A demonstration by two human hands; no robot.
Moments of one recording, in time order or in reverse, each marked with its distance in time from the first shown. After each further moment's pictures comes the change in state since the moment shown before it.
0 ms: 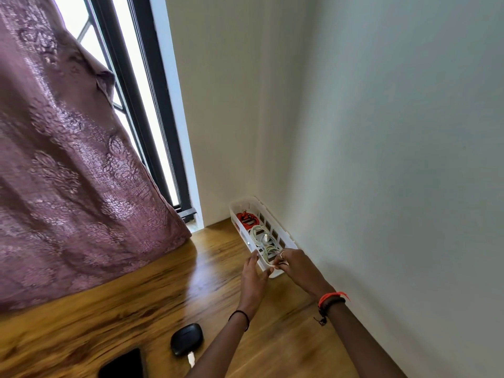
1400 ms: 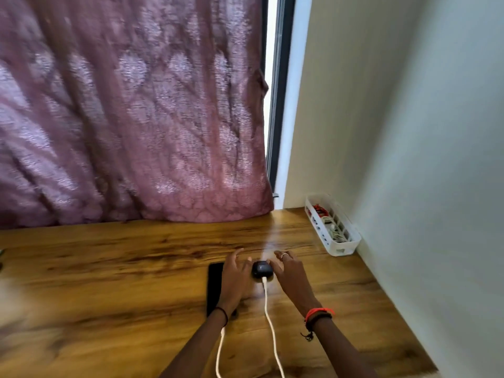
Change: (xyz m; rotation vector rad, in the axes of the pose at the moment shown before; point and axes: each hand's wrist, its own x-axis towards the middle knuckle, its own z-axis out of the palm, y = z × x) left_hand -0.183 -0.054 -0.163 -0.069 0.490 -0.091; right_hand -0.123 -0.169 0.092 0.155 0.048 -0.160
